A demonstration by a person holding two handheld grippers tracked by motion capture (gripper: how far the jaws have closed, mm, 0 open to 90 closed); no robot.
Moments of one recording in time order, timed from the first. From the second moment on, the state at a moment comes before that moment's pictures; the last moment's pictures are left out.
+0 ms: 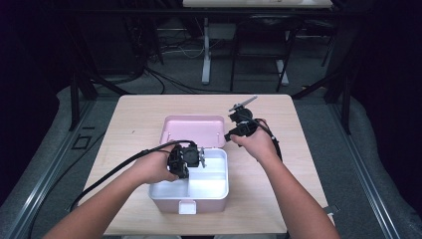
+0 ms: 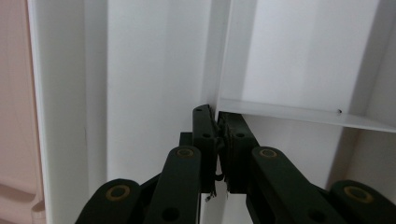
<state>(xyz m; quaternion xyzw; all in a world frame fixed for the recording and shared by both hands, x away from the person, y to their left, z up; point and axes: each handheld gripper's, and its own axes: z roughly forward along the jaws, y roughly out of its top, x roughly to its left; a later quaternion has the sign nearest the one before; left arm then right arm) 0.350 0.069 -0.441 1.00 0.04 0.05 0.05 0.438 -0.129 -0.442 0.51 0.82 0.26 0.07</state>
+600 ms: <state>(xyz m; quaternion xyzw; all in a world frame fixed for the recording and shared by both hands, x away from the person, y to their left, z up) 0.351 0.069 -0.441 1.00 0.04 0.04 0.05 0.480 -0.109 -0.455 0.57 0.78 0.24 0.06</state>
